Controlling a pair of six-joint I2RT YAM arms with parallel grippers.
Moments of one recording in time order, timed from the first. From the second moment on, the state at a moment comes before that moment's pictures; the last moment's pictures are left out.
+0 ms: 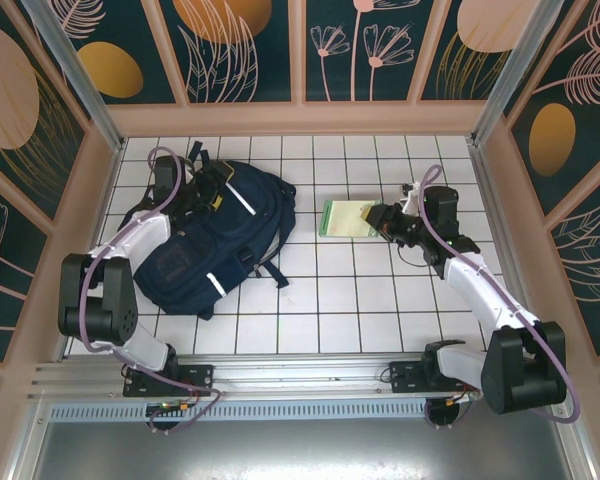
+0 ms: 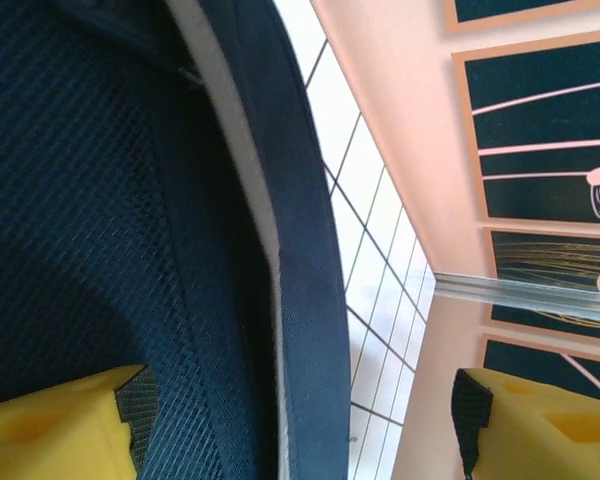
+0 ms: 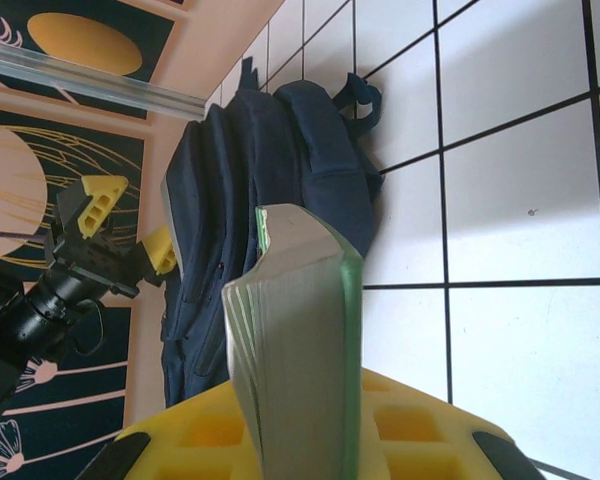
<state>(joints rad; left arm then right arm) -0.11 1.60 1.03 0.00 0.44 -1.15 0.17 1.17 0.72 -0.09 -0.68 0.82</state>
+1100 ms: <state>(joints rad) -0.42 2.13 1.86 -0.51 0.54 -0.63 0.17 0.98 0.71 -0.36 -0.08 0.83</state>
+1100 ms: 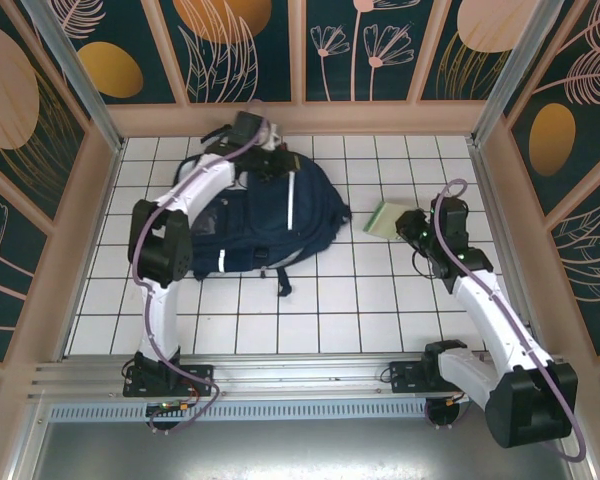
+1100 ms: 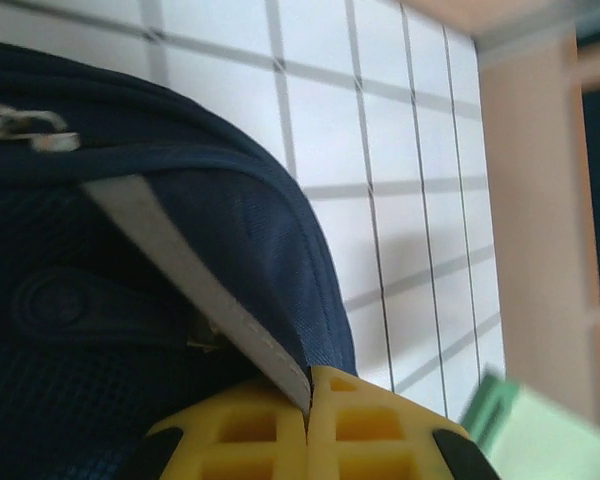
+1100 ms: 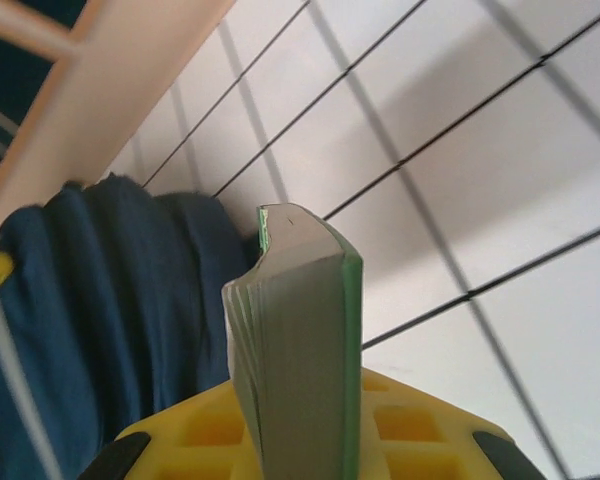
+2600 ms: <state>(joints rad) -0.29 1.82 1.56 -0.24 0.96 -0.99 0.44 1.31 0.69 0.24 -0.43 1.36</state>
